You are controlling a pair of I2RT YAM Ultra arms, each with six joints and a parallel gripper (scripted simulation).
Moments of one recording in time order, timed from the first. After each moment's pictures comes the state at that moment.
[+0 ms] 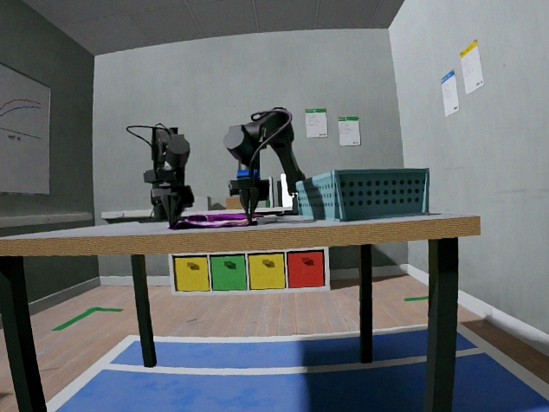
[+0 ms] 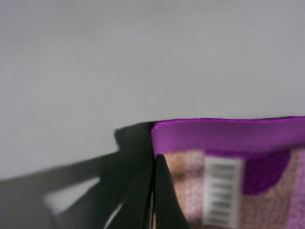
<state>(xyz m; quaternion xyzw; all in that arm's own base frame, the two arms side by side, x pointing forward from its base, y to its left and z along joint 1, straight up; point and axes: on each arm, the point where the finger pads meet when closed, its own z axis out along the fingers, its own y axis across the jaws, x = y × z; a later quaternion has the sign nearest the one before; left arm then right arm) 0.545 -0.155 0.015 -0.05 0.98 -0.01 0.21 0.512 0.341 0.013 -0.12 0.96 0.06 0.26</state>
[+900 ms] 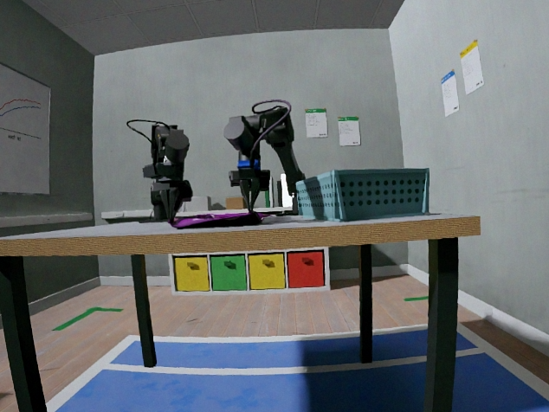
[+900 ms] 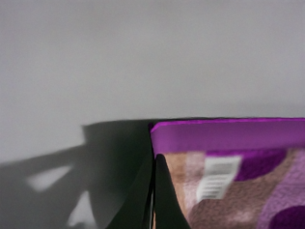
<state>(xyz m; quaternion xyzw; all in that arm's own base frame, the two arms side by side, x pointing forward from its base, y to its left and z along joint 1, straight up) 0.541 -0.151 0.039 -0.04 0.98 -0.01 0.20 0.503 0.332 0.026 -0.12 0.96 0.05 0.25</state>
